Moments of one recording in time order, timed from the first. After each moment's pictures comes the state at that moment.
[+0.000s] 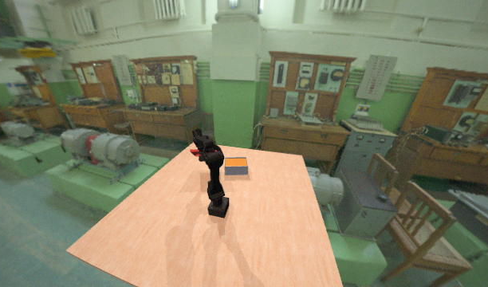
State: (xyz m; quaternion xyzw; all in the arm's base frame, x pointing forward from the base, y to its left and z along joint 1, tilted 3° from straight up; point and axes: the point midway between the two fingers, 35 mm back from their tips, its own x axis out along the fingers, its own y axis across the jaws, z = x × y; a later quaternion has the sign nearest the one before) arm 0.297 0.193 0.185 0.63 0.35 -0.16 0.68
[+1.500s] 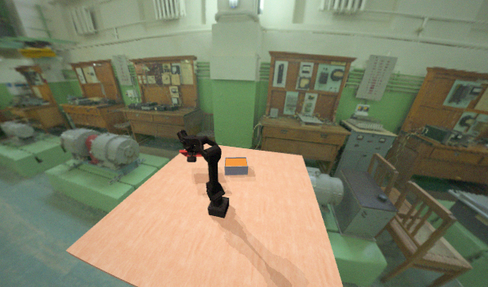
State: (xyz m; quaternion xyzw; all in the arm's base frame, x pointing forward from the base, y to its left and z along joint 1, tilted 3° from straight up) arm 0.267 0.265 0.189 0.63 0.35 -0.16 0.67
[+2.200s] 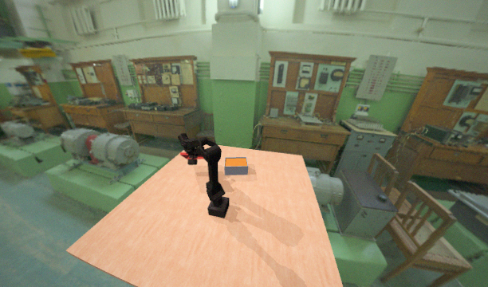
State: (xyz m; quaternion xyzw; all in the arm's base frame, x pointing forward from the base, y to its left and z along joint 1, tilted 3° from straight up) arm 0.265 0.263 0.167 0.63 0.35 -0.16 0.67
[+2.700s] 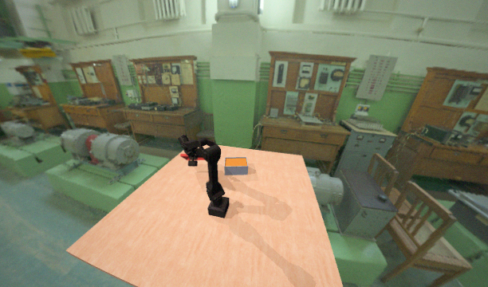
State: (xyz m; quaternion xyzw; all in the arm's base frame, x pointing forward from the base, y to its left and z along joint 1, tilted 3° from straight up) arm 0.265 0.264 0.155 0.63 0.35 -0.16 0.67
